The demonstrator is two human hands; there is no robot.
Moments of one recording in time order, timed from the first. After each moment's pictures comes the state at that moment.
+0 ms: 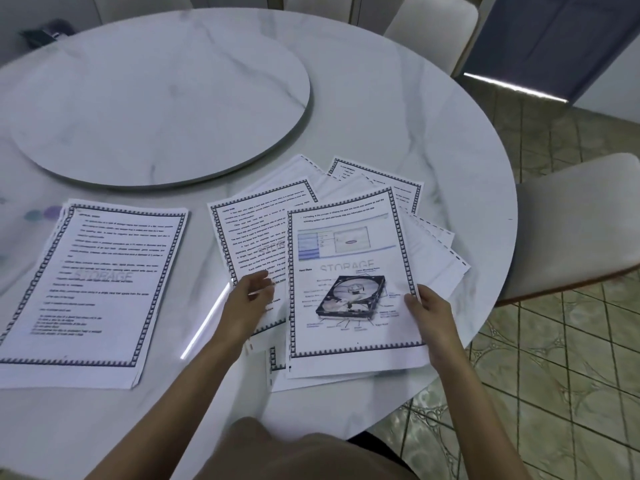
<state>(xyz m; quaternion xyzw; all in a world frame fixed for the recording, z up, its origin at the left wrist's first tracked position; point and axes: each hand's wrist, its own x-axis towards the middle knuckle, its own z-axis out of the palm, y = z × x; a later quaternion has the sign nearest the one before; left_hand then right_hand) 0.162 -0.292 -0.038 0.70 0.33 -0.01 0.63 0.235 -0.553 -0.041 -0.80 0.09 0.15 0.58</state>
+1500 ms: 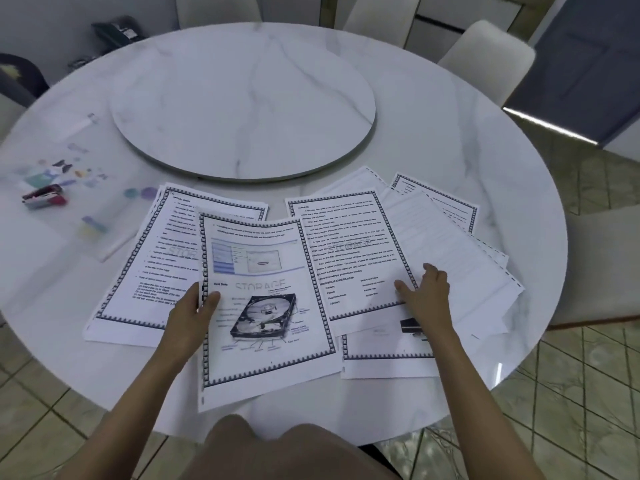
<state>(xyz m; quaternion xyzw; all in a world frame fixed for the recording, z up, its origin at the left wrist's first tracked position) 0.047 -0.148 -0.030 0.76 0.37 0.06 0.53 0.238 -0.439 -0.046 -0.95 0.01 0.09 0.31</state>
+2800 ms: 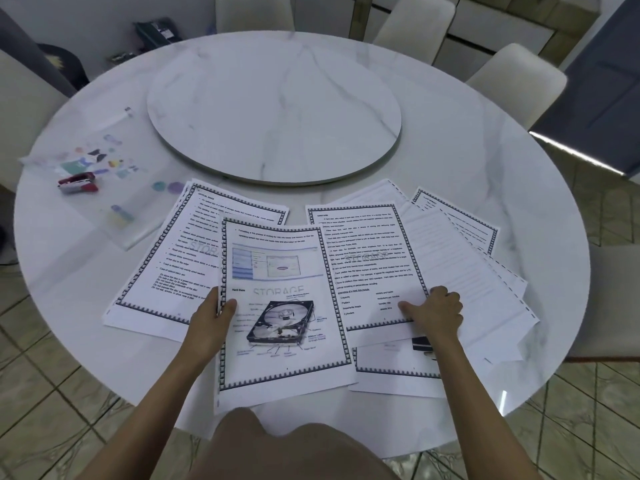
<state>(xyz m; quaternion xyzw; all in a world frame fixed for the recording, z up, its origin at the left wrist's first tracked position) 0.042 -0.159 -0.037 0.75 0.38 0.07 0.54 0.245 -0.422 -0.043 -0.98 0.06 0.15 0.15</state>
